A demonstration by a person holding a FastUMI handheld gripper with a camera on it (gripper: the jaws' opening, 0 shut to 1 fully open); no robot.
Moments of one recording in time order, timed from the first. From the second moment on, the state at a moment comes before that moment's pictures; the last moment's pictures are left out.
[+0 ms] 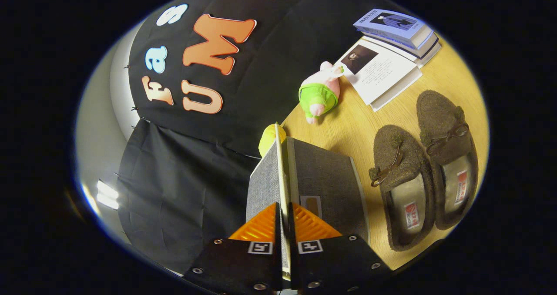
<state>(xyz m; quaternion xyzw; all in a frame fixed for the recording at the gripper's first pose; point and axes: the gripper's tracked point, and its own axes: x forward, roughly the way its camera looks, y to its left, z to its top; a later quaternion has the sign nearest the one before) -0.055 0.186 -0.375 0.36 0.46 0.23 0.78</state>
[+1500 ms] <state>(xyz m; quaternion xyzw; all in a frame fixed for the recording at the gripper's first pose) -0.110 0.456 -0.247 0.29 0.39 0.28 0.83</state>
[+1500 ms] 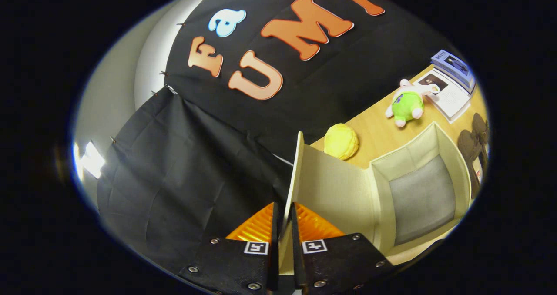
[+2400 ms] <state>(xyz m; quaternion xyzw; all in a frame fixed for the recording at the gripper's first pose) -0.068 0.332 -0.268 0.16 0.35 0.18 0.91</state>
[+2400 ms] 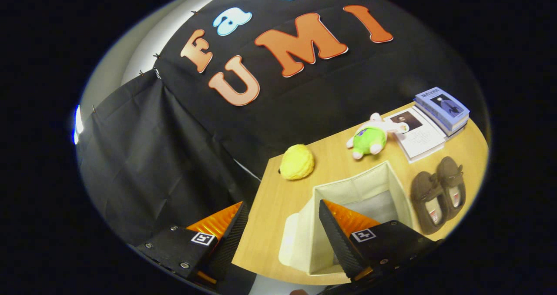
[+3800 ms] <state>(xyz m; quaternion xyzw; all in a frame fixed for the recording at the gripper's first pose) -0.080 0.044 -0.424 -0.08 0.41 -0.02 0.91</state>
